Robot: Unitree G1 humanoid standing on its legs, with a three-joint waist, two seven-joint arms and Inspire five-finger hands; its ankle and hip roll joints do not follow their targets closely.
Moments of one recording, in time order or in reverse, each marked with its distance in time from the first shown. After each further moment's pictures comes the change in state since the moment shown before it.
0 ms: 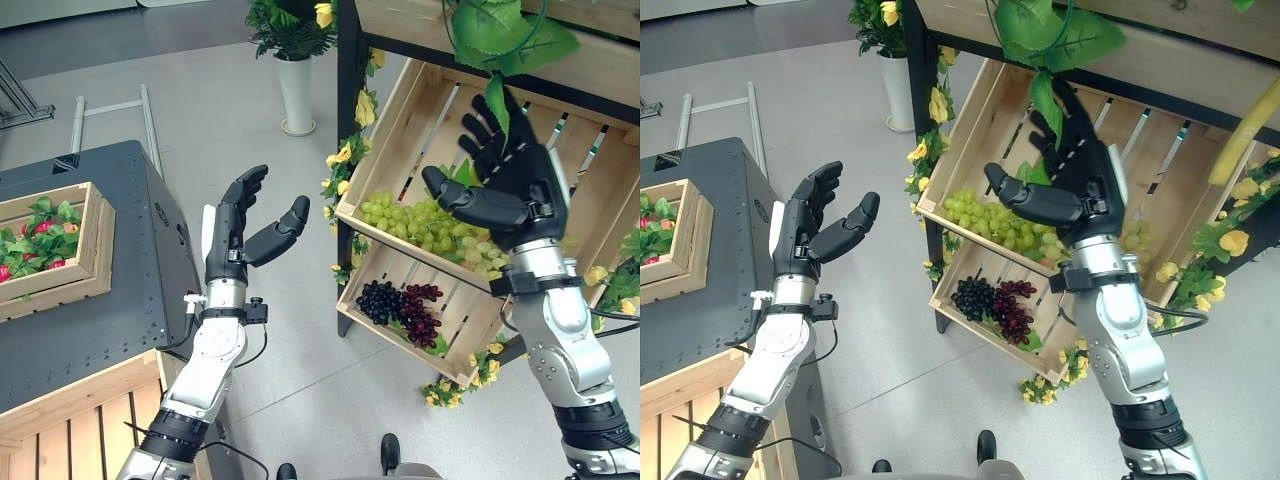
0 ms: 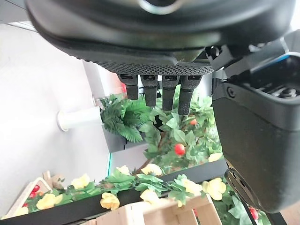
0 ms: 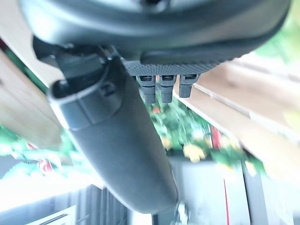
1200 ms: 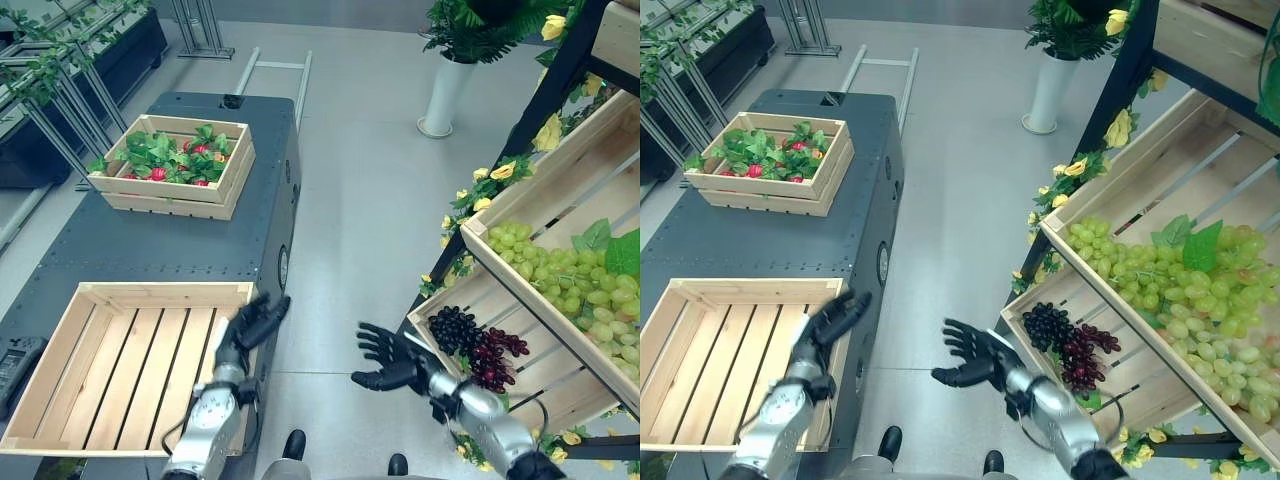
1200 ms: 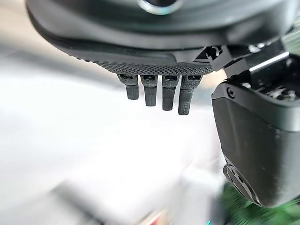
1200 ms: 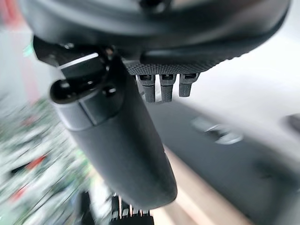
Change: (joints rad) left arm 0.226 -0.097 -0.104 0.533 -0.316 0.061 -0.428; right arm 0.225 0.127 0.309 0.884 -0.208 0.035 0.373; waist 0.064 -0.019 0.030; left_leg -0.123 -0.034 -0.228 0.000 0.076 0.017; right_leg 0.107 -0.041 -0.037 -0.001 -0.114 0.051
